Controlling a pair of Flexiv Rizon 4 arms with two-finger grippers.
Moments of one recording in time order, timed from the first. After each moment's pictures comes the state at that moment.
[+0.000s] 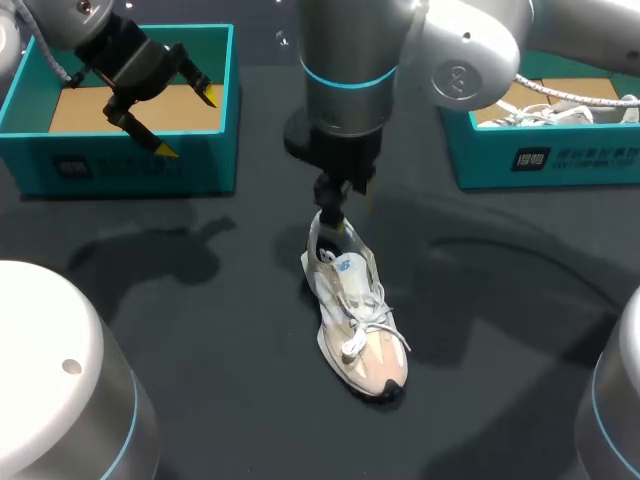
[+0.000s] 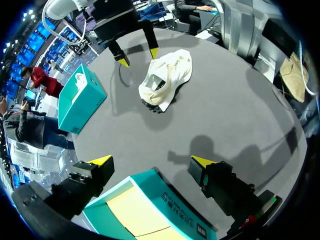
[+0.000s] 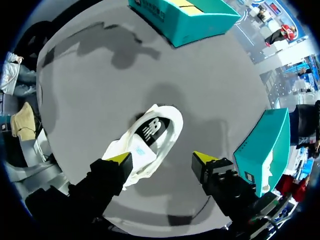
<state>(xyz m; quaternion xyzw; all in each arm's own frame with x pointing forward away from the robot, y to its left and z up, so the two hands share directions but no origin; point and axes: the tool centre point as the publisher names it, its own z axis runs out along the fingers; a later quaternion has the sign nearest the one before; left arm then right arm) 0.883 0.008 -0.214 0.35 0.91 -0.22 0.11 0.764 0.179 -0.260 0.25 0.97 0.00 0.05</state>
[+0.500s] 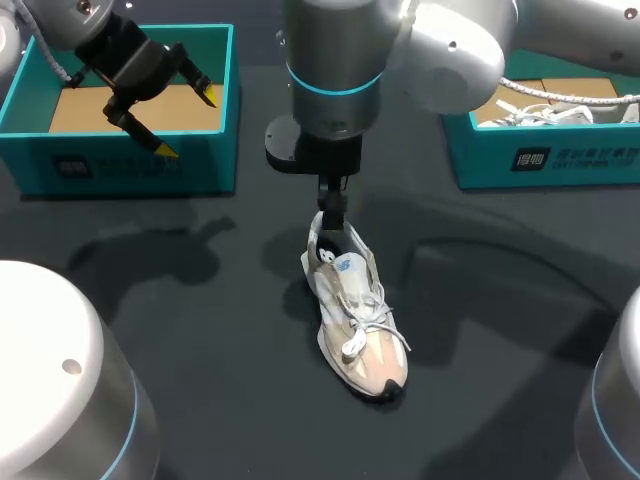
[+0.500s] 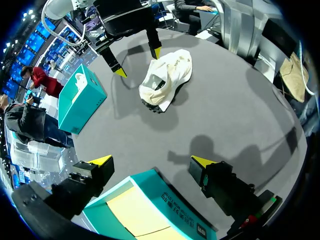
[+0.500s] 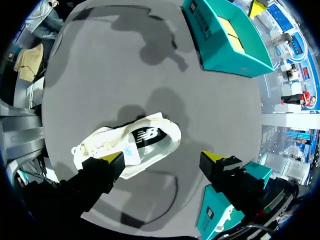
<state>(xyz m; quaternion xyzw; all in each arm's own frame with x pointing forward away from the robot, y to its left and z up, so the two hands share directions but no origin) 0.883 0.008 -0.214 0.35 0.91 -0.22 0.11 0.787 0.196 -0.262 0.02 1.00 0.00 0.09</state>
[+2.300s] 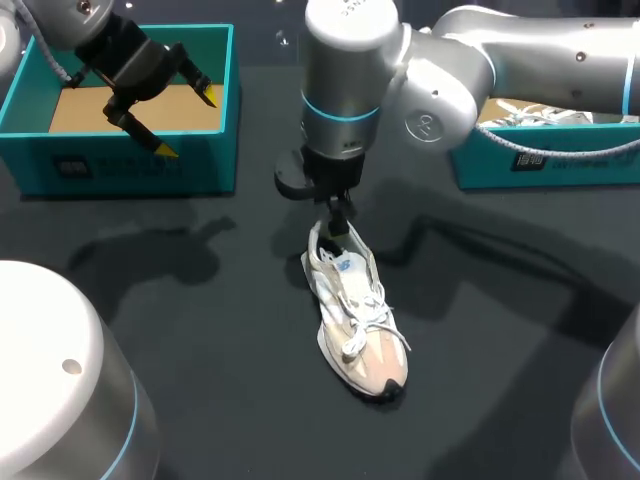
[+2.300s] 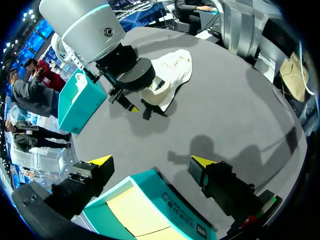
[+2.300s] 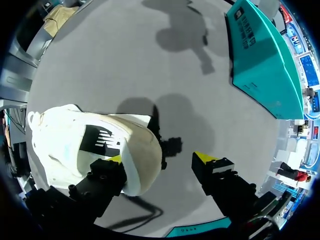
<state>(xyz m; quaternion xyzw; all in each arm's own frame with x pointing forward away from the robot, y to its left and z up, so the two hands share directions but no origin) 0.883 0.008 -0.214 0.35 0.91 -0.22 0.11 0.843 0.201 -0.363 -0.15 0.99 0.03 0.05</state>
